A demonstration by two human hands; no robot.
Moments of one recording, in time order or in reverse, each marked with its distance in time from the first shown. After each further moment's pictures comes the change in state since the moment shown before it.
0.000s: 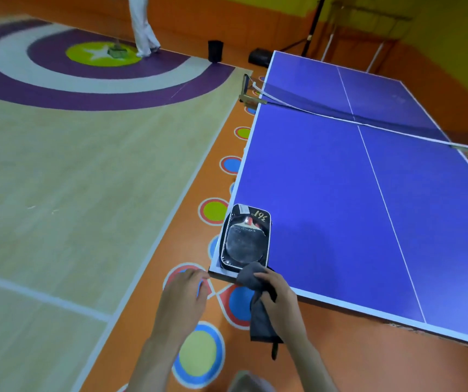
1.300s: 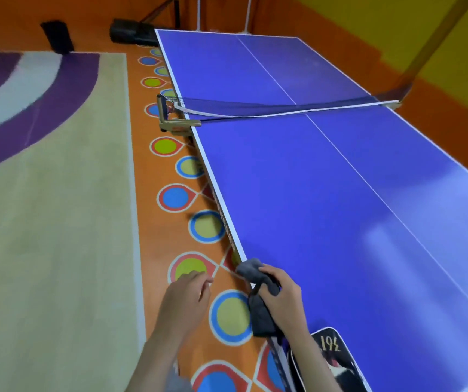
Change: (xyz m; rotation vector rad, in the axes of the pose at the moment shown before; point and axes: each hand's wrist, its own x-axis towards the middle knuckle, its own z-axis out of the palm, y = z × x) left_hand 0.662 -0.117 -0.005 -0.066 -0.462 0.437; right_hand 0.537 -0.066 0.125 0.105 0.557 0.466
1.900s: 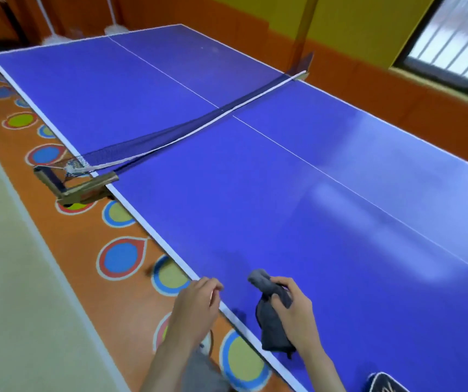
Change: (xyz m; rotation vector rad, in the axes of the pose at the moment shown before) left_hand 0.320 -0.021 0.020 0.061 -0.321 0.409; right_hand 0.186 -0.028 0.037 0.148 0.361 0.371
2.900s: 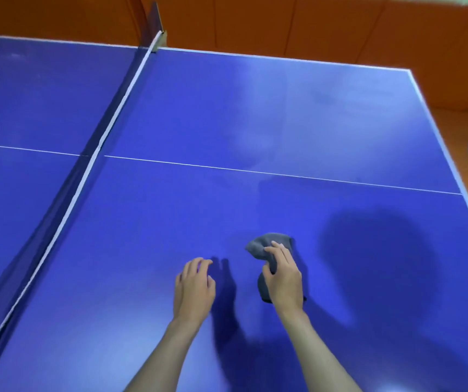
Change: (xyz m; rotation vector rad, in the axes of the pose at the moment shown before) left_hand 0.433 0.021 0.099 0.311 -0.339 0.294; right_hand 0.346 0.008 -0.008 -0.208 0.653 0.207
